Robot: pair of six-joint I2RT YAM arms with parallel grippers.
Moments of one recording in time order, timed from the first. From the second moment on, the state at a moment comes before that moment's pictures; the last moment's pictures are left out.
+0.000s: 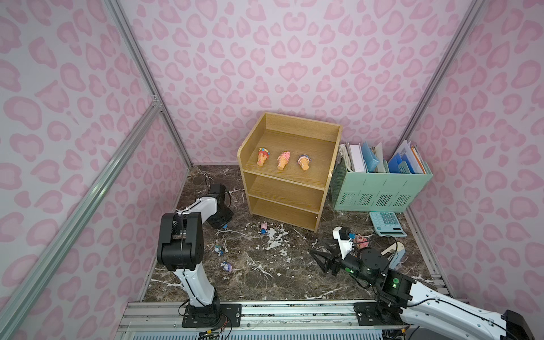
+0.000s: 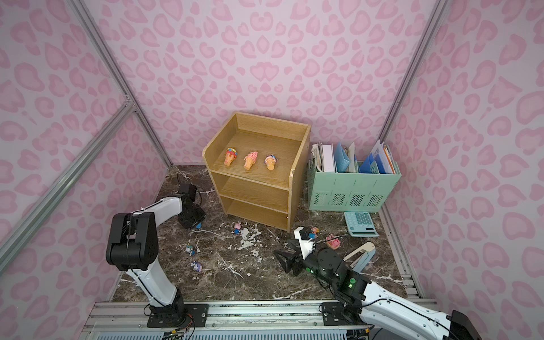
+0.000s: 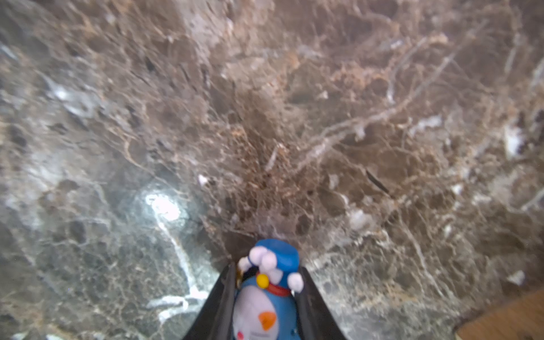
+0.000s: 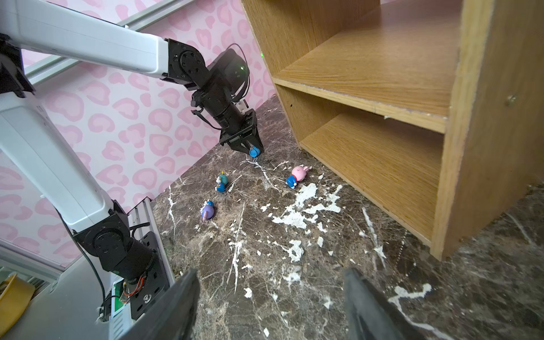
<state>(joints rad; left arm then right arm) 0.01 1.80 1.11 -0.63 -0.04 -0.80 1.01 0.60 0.23 0.20 0.01 0.44</state>
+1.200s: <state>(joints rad) -1.05 1.12 0.75 -0.35 0.10 0.31 0.68 0.68 0.23 0.21 -0.63 0.78</state>
